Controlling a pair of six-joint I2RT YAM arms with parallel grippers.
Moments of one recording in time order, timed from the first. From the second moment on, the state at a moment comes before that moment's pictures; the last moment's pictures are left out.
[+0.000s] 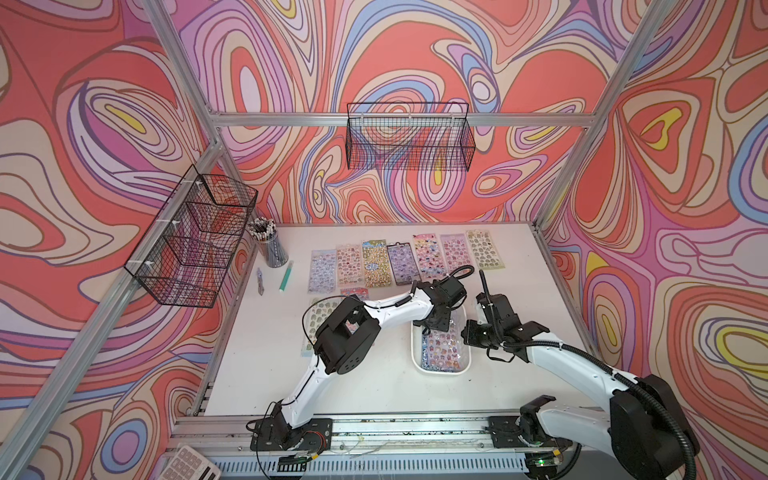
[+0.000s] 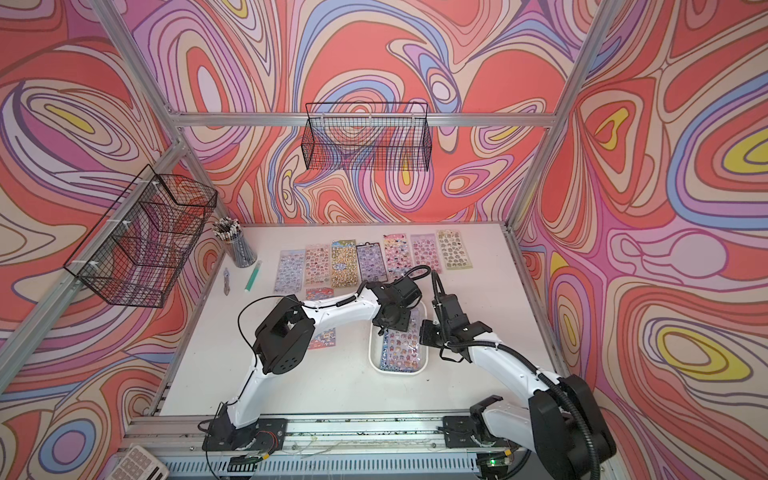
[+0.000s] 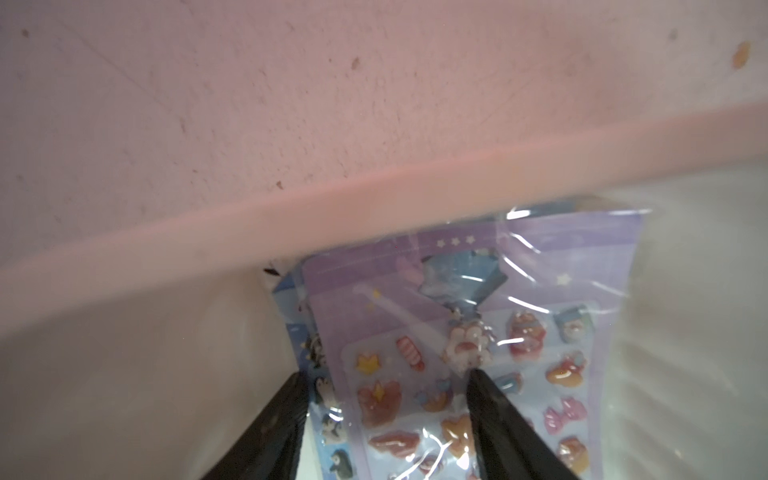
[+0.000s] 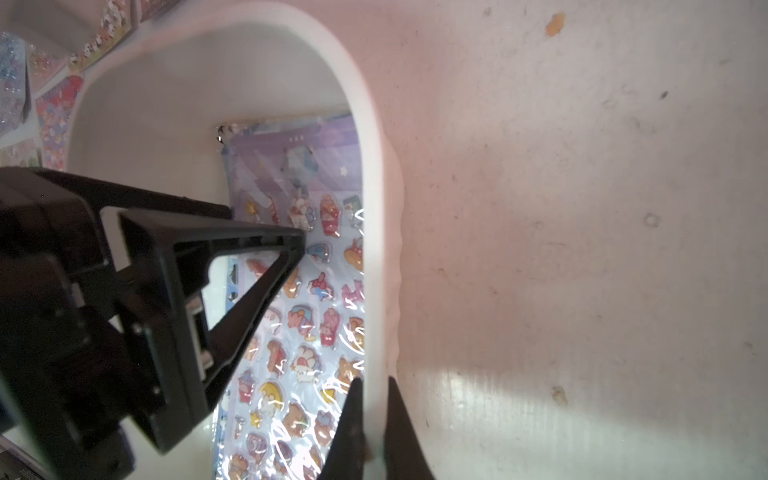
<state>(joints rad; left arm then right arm) -0.94 2.24 1.75 -0.79 -0.13 -0.70 0.38 1.18 0.56 -0.38 -0.16 0.53</state>
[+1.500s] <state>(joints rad) -0.93 2.20 1.75 -0.84 -0.20 -0.68 0.38 1.17 0.55 -0.38 -0.16 0.52</state>
